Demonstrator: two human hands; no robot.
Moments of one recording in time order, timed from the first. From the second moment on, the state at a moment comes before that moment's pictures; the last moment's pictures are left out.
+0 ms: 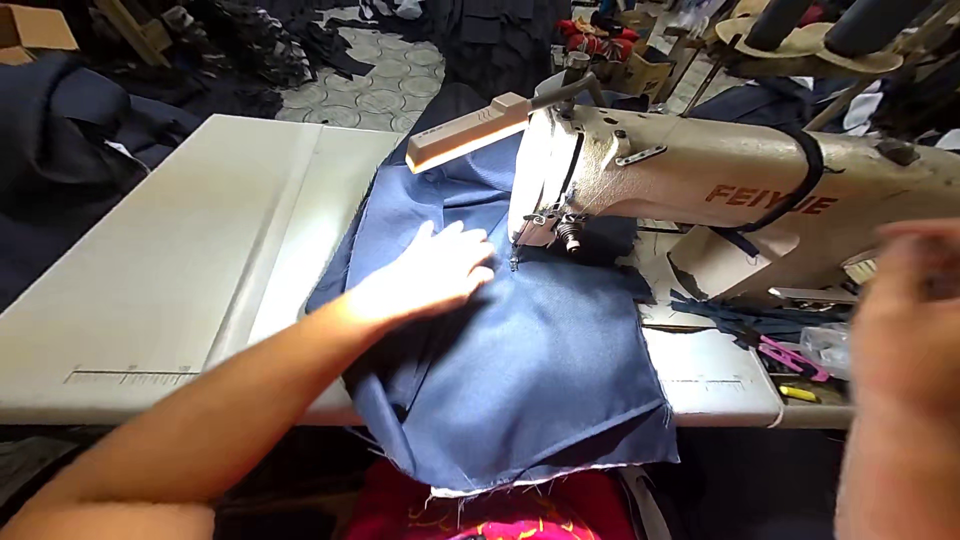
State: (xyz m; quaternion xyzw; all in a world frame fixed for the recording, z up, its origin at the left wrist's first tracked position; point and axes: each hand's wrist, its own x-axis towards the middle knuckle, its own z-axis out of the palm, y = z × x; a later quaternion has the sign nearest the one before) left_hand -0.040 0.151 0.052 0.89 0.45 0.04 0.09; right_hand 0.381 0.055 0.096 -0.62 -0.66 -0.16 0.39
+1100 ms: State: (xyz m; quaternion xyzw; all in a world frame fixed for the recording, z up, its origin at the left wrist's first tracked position) left_hand -0.089 0.129 0.014 0.90 0.41 -0.10 0.14; right_hand 0.322 0.080 -0.008 -0.44 -0.89 0.09 0.06
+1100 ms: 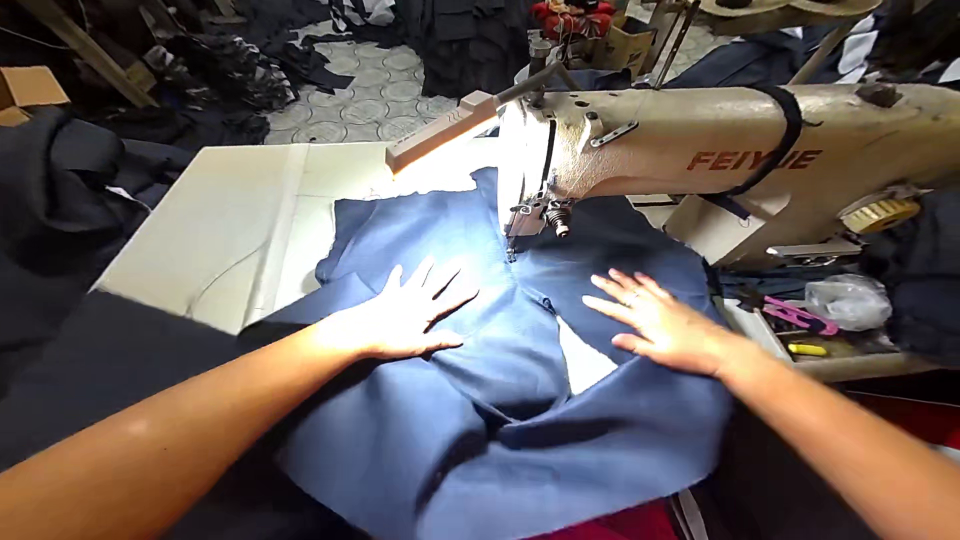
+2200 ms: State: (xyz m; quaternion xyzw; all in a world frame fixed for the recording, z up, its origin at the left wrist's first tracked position) left_hand -0.040 0.122 -0.018 0.91 0.38 0.07 0.13; right_hand 0.221 0.113 -0.023 -0.48 -0.86 0.05 0.17
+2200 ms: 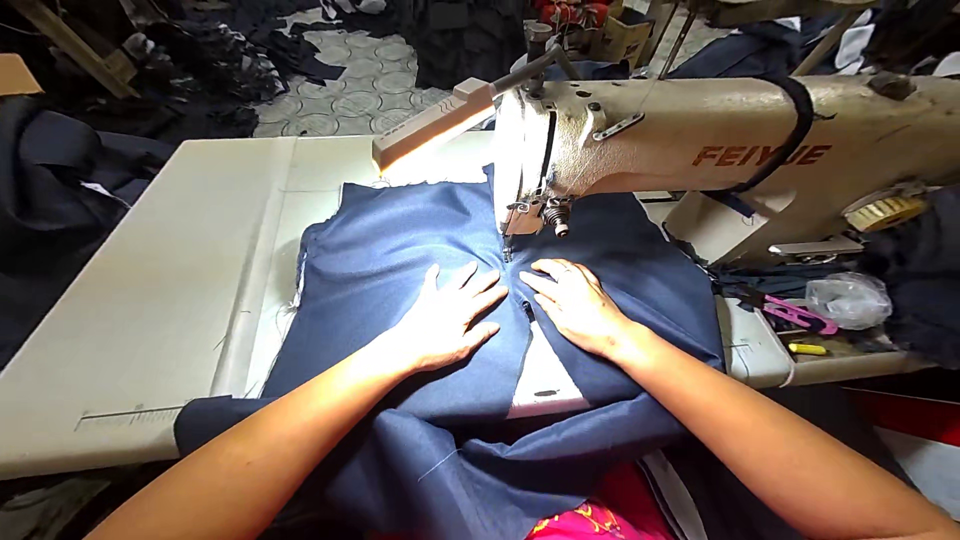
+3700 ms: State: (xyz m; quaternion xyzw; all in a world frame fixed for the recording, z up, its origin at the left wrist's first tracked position) left_hand -0.042 0.157 -0.029 0.94 0.23 0.21 0.10; right_hand 0.234 0.154 -0.034 -0.23 -0.92 0.05 0.31
